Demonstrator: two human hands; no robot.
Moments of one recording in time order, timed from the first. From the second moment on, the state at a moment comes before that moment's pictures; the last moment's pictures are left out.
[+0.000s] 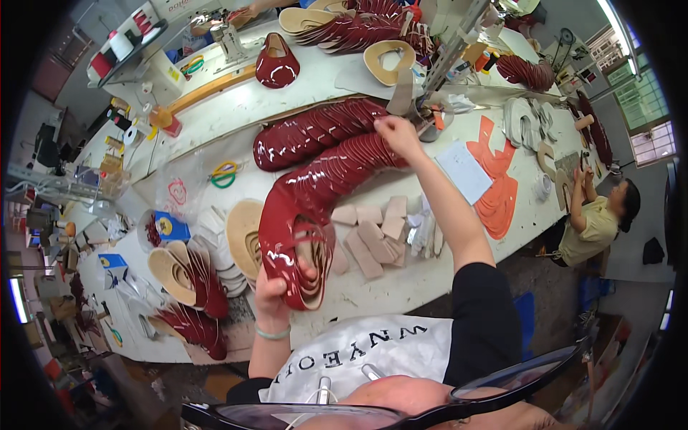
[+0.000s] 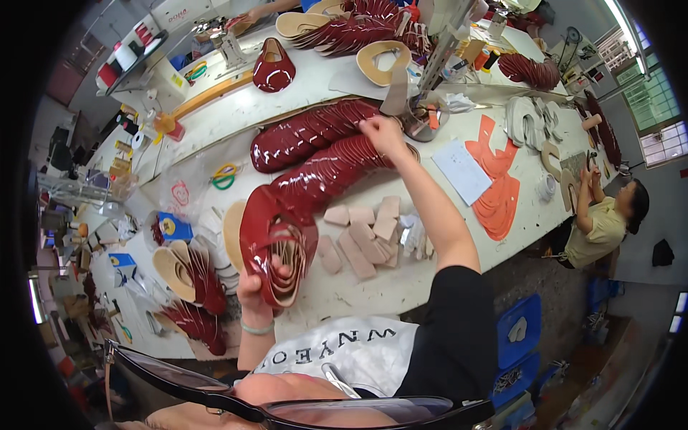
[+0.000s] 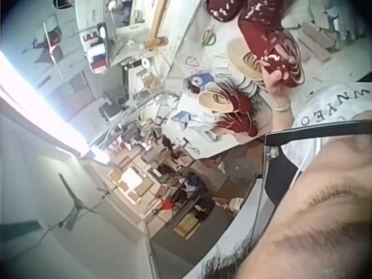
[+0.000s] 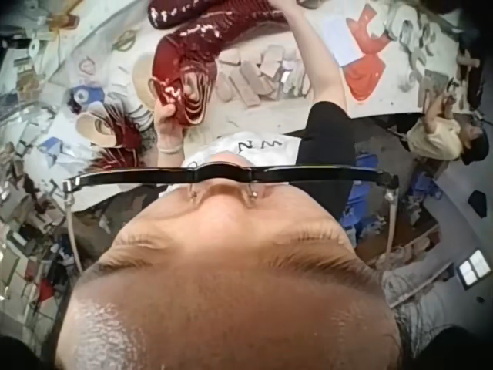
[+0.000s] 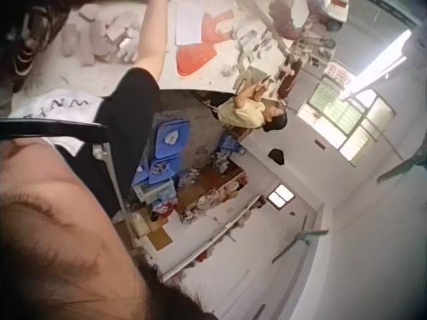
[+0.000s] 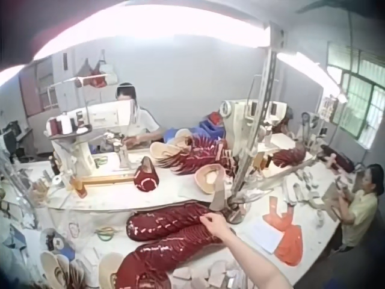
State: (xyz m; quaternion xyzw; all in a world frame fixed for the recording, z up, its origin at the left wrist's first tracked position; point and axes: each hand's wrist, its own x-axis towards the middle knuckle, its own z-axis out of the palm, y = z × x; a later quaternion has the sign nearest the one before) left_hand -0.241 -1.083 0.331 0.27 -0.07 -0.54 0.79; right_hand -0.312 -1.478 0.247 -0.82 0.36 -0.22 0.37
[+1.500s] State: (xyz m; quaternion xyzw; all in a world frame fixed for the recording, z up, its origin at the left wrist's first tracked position) left_hand -0.296 -0.996 0.316 0.18 -0.04 -0.59 0.79; right_hand -0.468 -1.202 0.359 -0.64 0.18 -0.11 0.74
